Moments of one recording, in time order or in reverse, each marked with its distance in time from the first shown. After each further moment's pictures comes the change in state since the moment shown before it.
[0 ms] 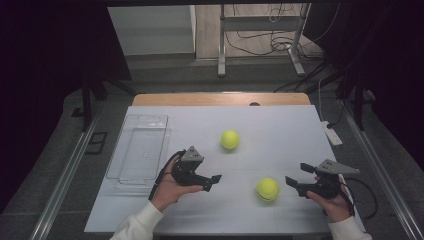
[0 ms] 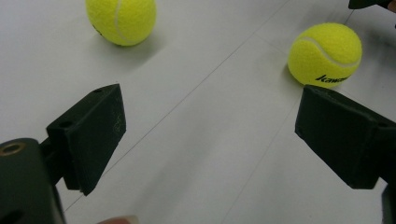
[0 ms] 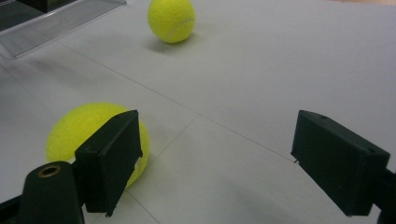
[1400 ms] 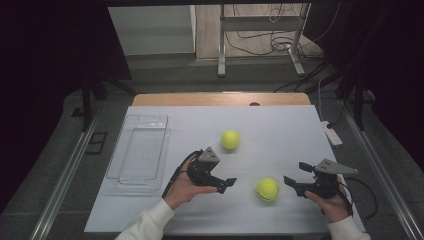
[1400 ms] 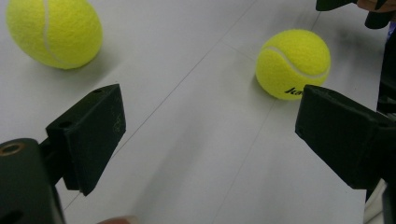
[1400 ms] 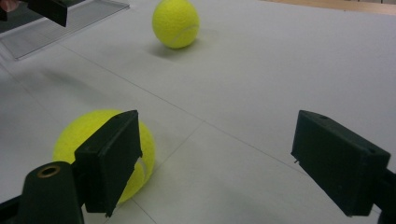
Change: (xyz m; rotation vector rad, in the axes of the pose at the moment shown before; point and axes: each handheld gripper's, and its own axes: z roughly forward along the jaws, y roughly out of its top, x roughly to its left) left arm -0.021 0.020 0.028 0.024 -0.081 0.067; right arm 0.005 0.004 0.001 -0.008 -0.003 -0.020
